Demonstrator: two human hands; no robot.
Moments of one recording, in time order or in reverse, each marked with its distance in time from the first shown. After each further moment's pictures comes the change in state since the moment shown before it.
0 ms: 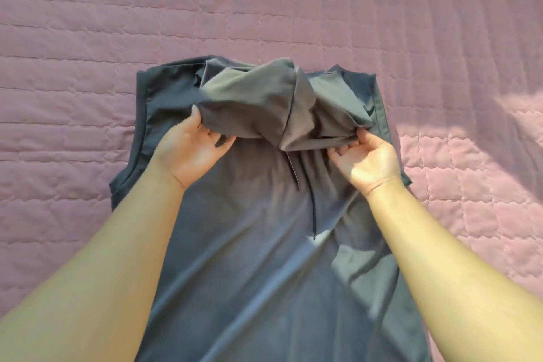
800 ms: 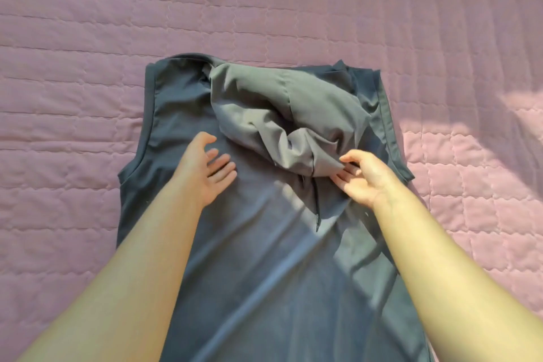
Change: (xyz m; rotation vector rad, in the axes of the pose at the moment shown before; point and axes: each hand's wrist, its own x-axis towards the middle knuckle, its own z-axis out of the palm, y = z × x) left_hand -0.036 -0.029 0.005 0.246 0.497 -0.168; right_hand -0.033 0.019 -0.001 -0.522 0.323 0.102
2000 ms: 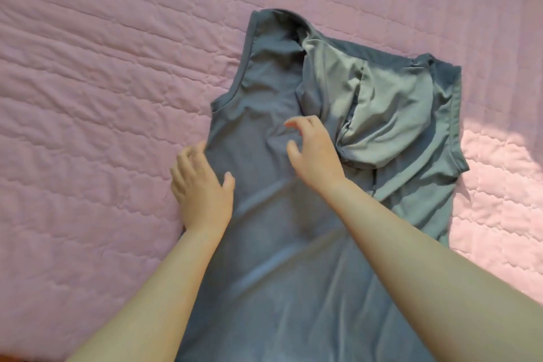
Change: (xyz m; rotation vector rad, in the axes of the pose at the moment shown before) left_hand -0.034 -0.102 -0.169 1.105 0.695 0.782; right_hand -0.045 0.151 0.117 -1.463 -0.203 -1.103
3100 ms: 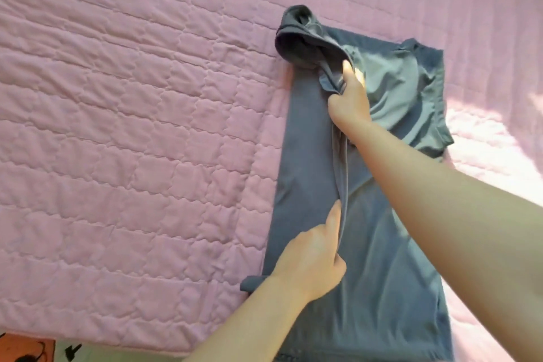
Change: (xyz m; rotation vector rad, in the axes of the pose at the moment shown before) left_hand -0.145 0.054 -0.018 -0.188 -0.868 0.521; right_hand 0.026 0.000 -0.053 0.089 0.097 0.398
